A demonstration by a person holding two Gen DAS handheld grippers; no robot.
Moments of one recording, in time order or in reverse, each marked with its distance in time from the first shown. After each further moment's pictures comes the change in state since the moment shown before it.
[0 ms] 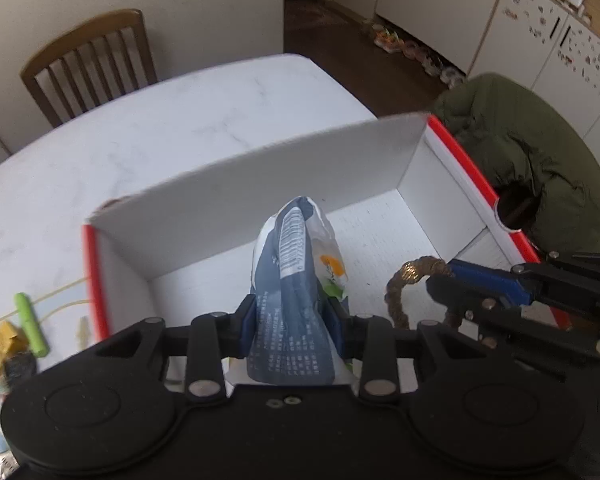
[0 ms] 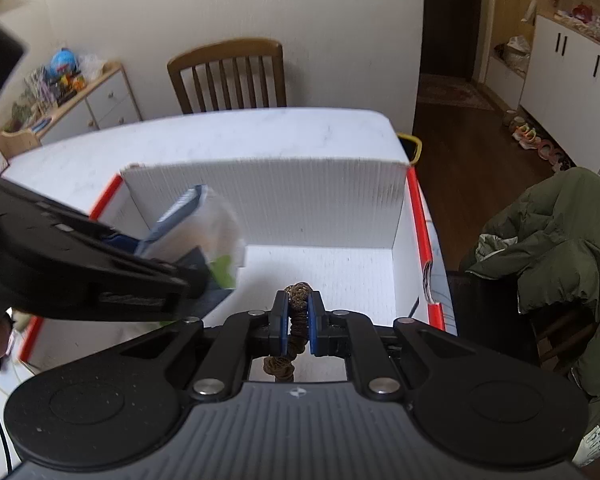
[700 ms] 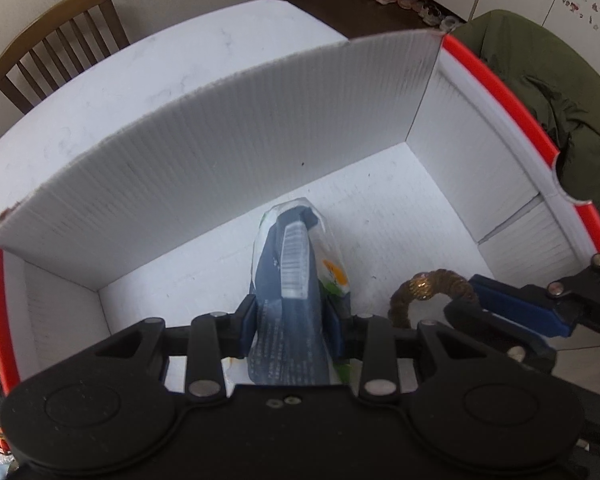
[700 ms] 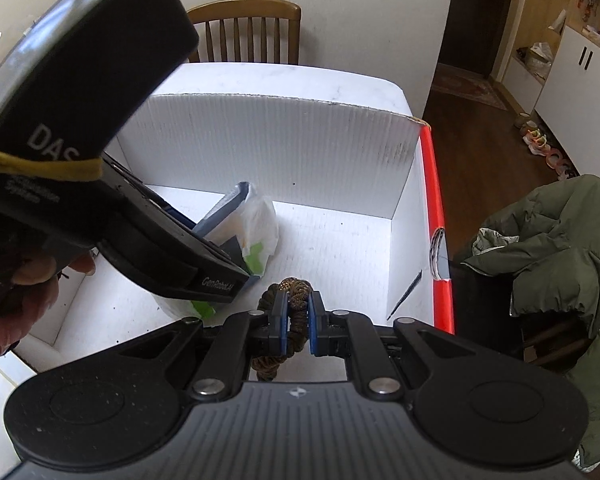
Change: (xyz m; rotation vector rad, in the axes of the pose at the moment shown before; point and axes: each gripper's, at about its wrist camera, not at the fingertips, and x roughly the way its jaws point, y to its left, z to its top) left arm 0.064 -0.020 0.003 0.078 0.123 0.042; right arm 0.025 -0.001 -0.012 -0.115 0.078 -0.018
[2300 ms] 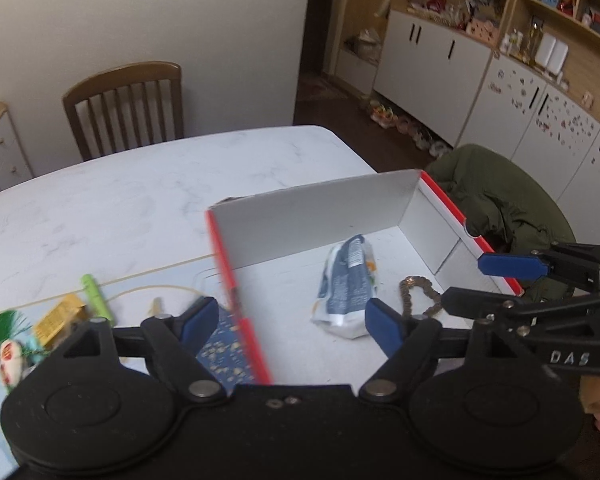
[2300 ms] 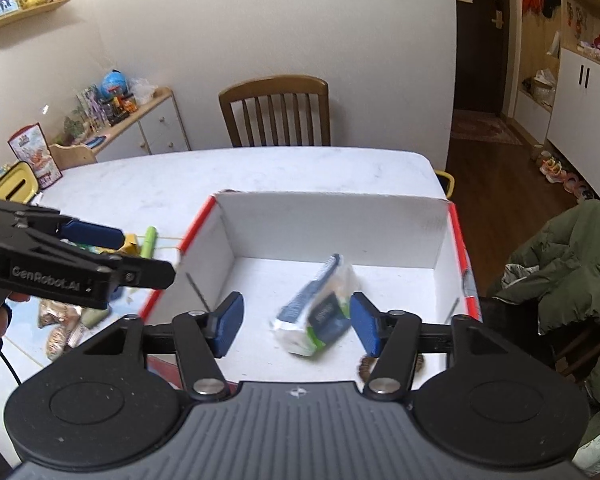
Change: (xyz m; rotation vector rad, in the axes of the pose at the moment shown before) left arm -0.164 0.092 -0.113 -0.153 -0.380 -0.075; right arm -0.109 0.054 -0.002 0.075 -0.219 0.111
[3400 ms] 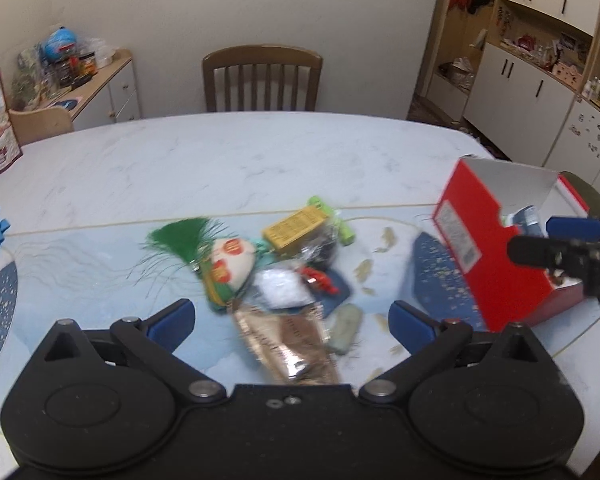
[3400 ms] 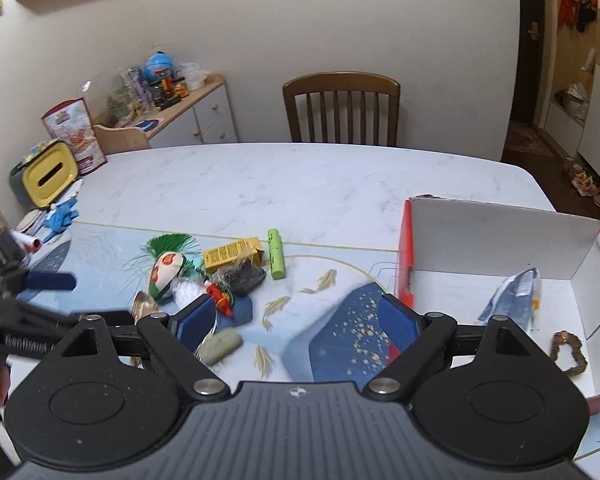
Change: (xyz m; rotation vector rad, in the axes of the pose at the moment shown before) left arm -0.061 0.209 -0.111 -0.163 -0.027 0.176; right arm 0.071 0.201 0.008 -0.033 0.020 0.012
